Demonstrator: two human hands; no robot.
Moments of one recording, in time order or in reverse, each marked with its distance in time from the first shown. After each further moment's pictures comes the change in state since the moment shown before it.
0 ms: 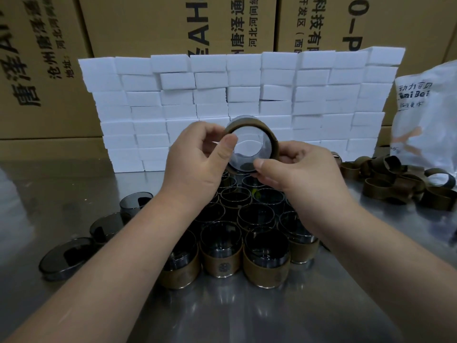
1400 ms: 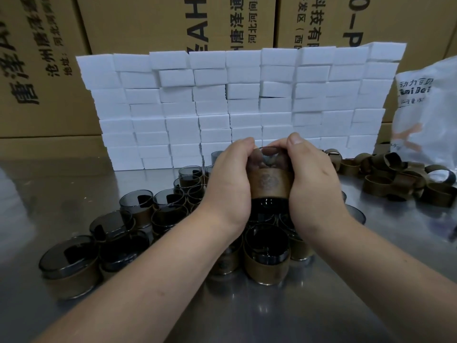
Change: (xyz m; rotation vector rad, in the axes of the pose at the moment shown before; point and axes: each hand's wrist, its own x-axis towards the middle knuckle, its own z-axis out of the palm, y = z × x) left_hand -0.024 0.037 0.041 -0.801 -0.118 -0.555; right_hand -0.012 0.000 0.010 -0.017 0.176 -0.151
